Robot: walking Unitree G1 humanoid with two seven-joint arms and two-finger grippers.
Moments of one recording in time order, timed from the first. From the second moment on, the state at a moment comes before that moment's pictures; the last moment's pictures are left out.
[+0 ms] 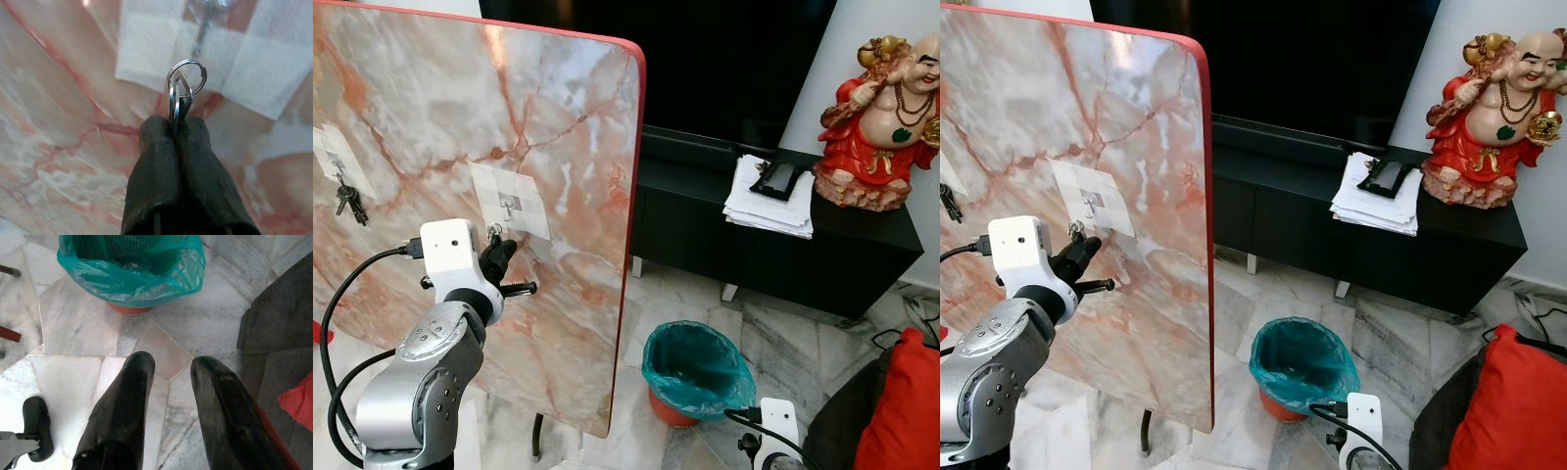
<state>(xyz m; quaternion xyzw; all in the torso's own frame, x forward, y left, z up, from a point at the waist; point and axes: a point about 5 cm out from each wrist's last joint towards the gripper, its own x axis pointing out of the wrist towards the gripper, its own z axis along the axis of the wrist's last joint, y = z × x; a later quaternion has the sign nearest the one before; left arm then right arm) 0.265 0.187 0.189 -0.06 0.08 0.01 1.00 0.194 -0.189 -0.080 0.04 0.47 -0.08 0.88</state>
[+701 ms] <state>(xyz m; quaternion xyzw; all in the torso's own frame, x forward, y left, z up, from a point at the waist) 0.270 0.187 0.197 -0.06 0.06 0.01 1.00 0.194 -0.189 -0.080 0.04 0.47 -0.08 0.88</state>
